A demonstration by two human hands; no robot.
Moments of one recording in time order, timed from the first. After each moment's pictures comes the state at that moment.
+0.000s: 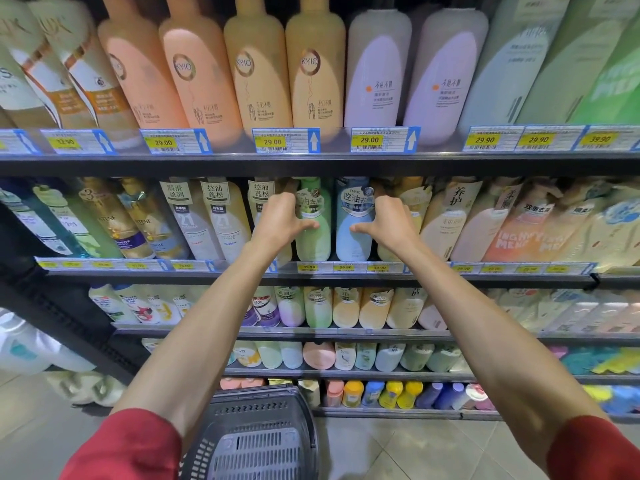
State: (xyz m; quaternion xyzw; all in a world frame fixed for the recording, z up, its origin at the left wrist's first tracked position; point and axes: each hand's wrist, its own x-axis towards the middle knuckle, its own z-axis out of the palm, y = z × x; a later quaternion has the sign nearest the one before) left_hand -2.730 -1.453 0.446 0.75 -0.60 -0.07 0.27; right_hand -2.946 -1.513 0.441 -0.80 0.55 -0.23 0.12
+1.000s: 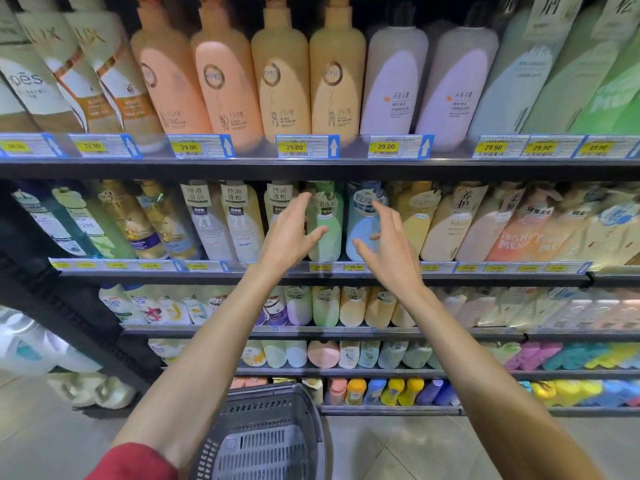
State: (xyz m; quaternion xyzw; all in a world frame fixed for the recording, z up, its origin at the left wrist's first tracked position) left_hand -2.720 -1.416 0.432 0.66 -0.67 -0.02 0.33; right_hand -2.933 -1.433 0.419 -0.79 0.48 -0.36 0.12
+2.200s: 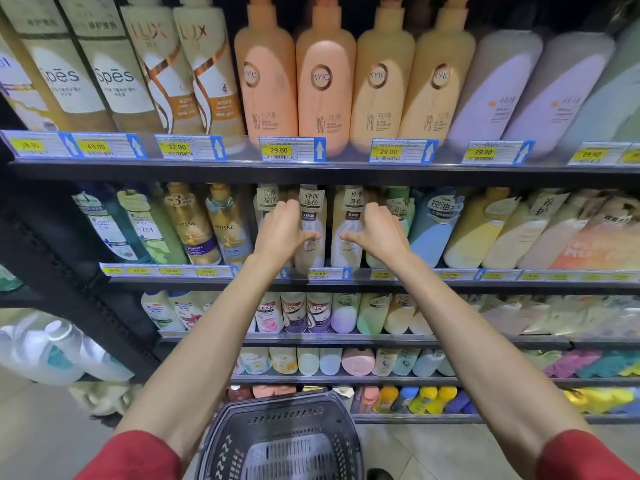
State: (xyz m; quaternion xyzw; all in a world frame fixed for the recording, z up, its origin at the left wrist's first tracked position) left_hand -2.581 -1.399 0.443 0.74 -0.62 -0.01 0.26; right_hand -2.771 -1.454 0.443 -0.81 0.54 -0.21 0.07
